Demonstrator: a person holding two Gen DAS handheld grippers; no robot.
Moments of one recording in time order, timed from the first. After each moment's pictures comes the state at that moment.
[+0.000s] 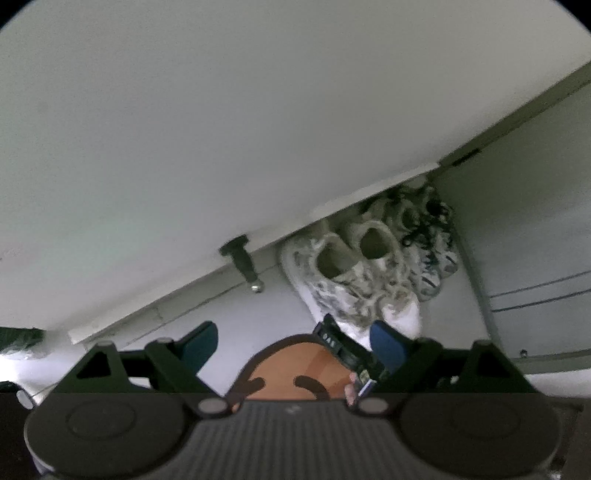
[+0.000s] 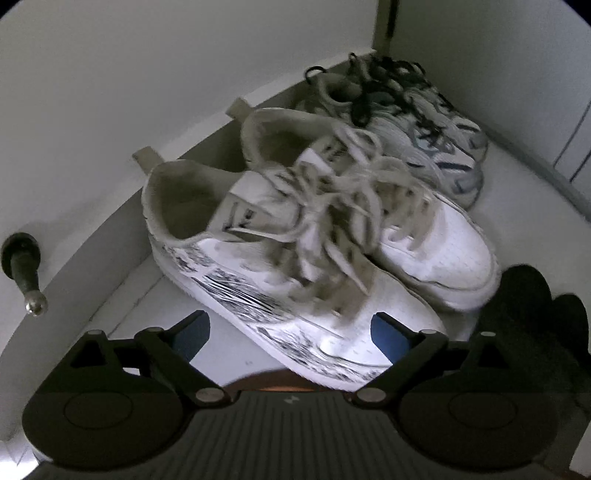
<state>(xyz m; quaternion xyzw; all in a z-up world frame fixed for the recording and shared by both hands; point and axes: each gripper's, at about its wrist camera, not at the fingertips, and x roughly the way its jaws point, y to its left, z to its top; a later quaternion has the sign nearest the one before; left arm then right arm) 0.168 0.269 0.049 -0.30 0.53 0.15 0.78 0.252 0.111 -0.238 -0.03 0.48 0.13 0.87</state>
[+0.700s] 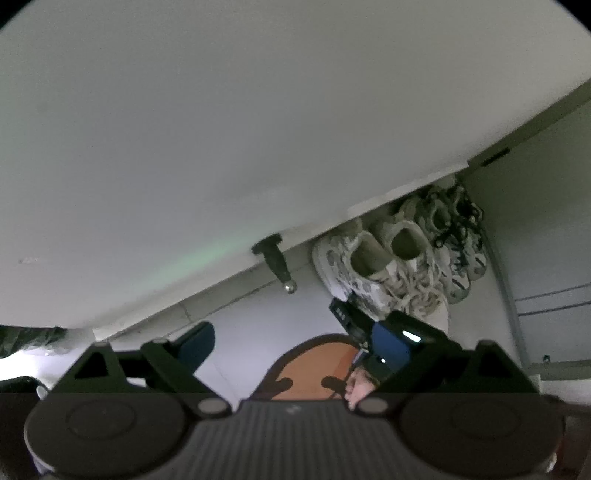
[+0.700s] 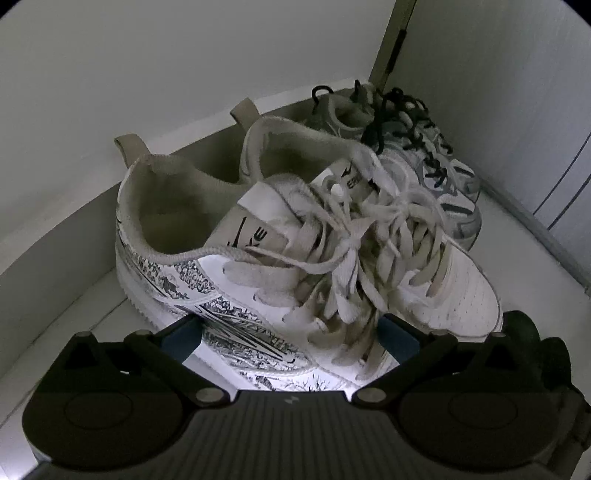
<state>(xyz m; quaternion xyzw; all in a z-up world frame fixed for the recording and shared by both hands) 0.169 0.268 0.040 -0.28 0.55 0.16 0.77 0.264 0.153 -0.277 -0.09 0.42 0.07 0.90</state>
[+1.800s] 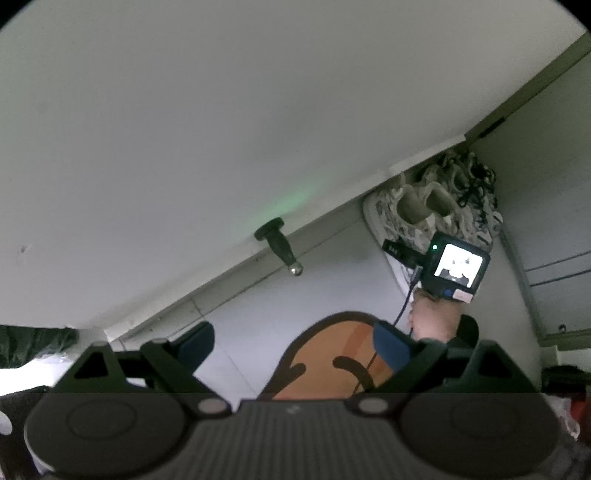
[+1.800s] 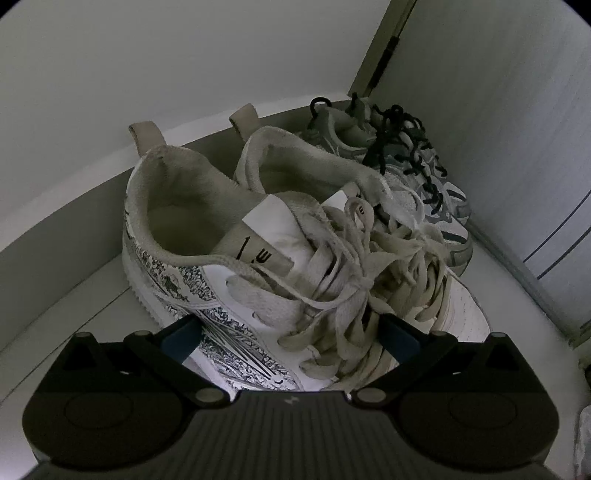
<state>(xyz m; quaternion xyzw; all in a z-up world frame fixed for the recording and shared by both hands) 0.165 0.263 0.024 -0.24 0.57 0.15 0.77 0.314 0.157 -0.283 -0.14 0.42 0.06 0.90</state>
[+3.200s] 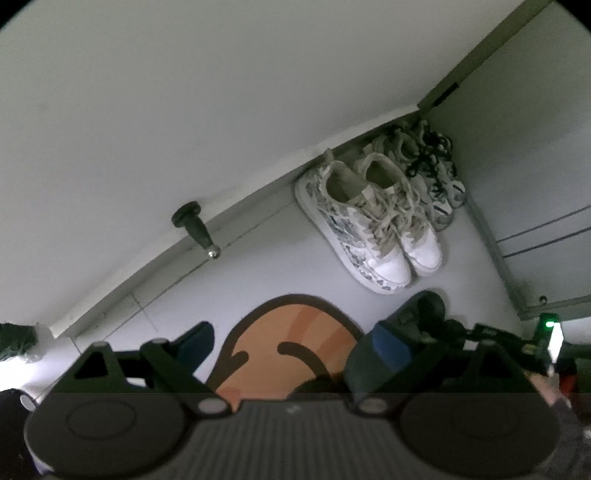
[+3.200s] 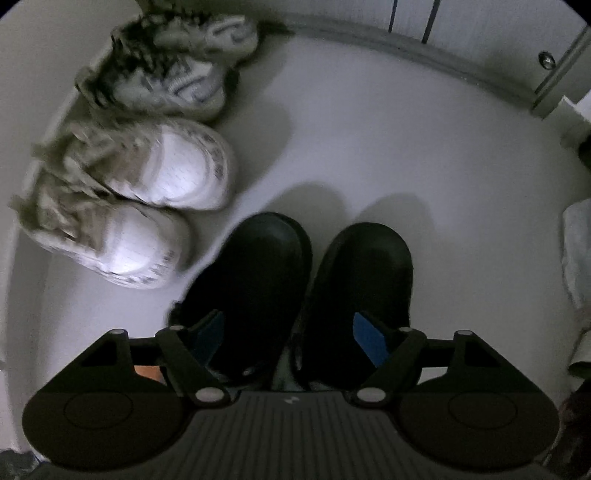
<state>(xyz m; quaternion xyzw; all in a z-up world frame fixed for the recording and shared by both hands) 0.189 0.191 0.034 -0.23 0.57 0.10 0.78 0.266 -0.139 -0.228 0.09 0.65 0.02 0.75</state>
